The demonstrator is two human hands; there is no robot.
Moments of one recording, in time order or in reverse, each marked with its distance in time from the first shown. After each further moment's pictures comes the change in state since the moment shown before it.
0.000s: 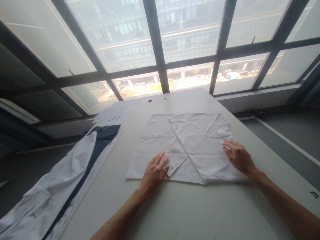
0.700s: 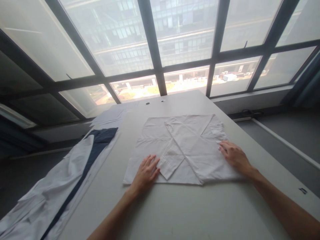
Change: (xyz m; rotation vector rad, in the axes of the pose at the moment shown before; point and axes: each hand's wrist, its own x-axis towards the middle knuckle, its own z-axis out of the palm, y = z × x) left_hand -0.015 -0.040 0.007 0.019 -0.004 -0.017; right_hand -0.003 0.016 0.004 -0.095 -0.159 0.138
